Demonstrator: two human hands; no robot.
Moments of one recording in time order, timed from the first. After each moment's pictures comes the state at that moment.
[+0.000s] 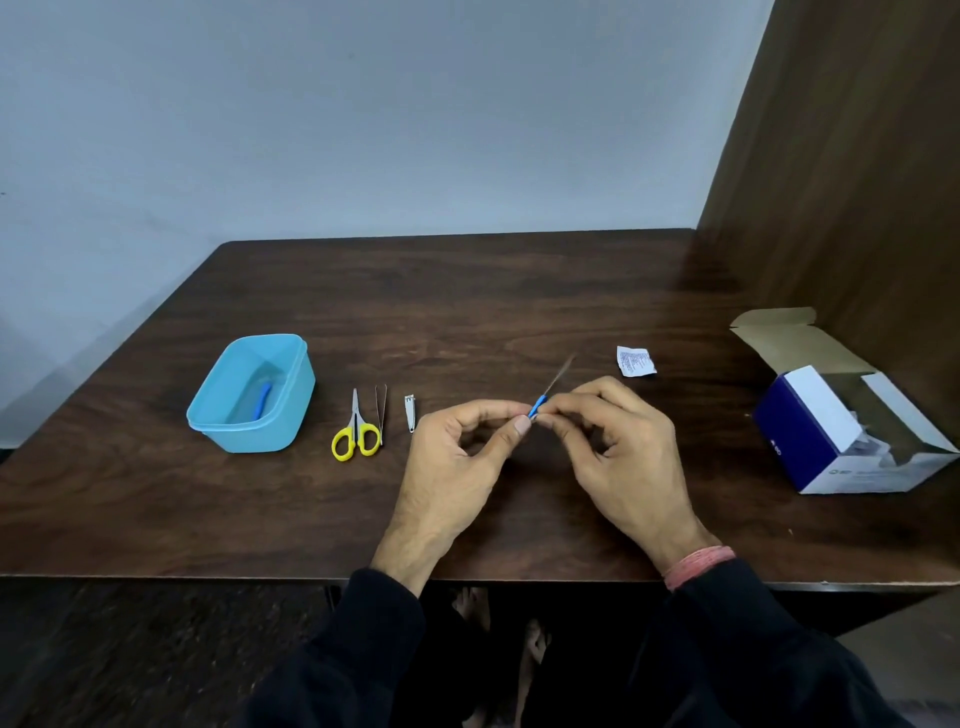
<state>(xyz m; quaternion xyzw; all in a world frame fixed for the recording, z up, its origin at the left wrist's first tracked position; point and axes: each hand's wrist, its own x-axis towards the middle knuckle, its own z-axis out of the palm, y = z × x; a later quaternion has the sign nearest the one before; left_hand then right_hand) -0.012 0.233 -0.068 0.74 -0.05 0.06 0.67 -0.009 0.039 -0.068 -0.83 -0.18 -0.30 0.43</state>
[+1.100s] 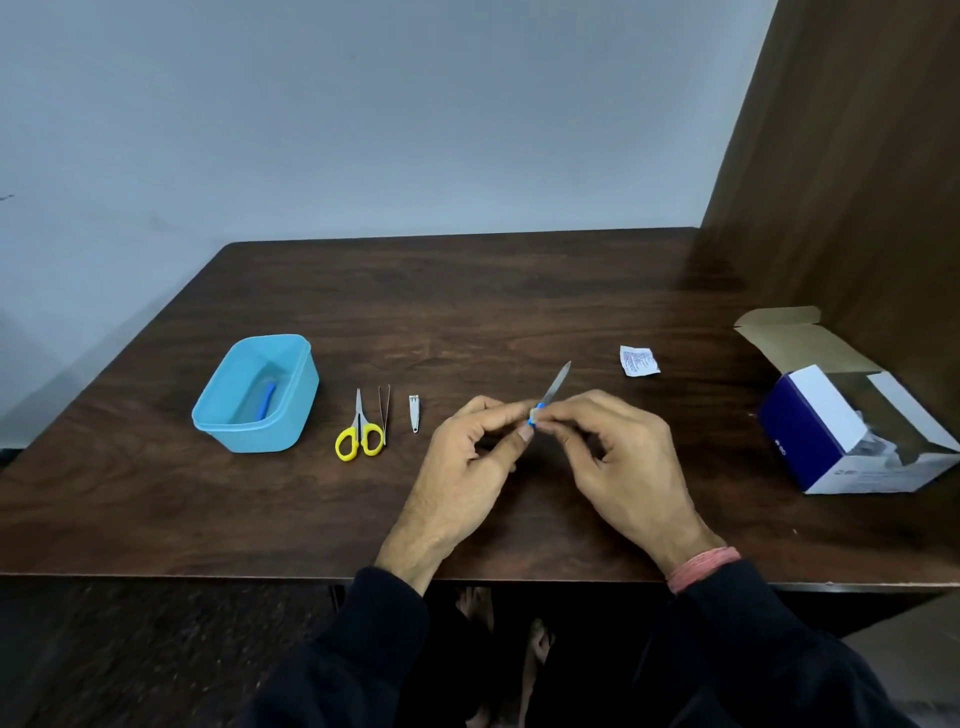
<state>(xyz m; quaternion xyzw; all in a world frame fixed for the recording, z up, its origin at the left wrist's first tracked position) -0.012 0.235 -0.067 0.76 -0.10 0.02 0.64 -0.009 0.037 -0.070 -0.84 -0.21 -0.28 0.41</state>
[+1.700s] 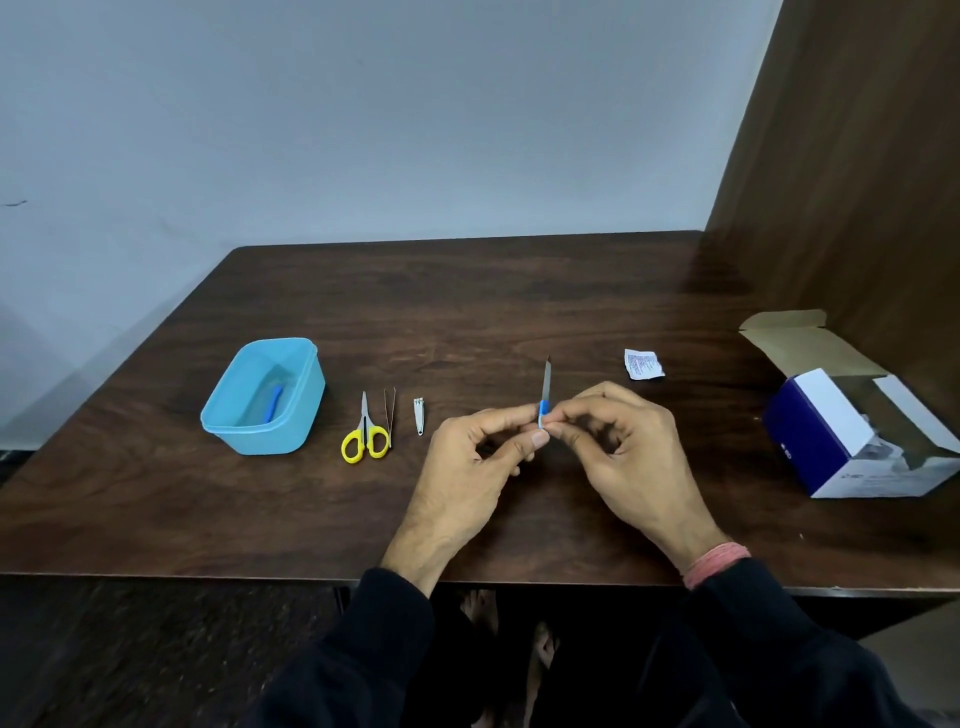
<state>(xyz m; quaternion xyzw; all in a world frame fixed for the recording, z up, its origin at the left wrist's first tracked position) -0.013 0.233 -0.065 0.74 -0.08 0.02 0.66 -0.003 0.035 -0.068 -0.82 -0.17 -0.20 0.51</state>
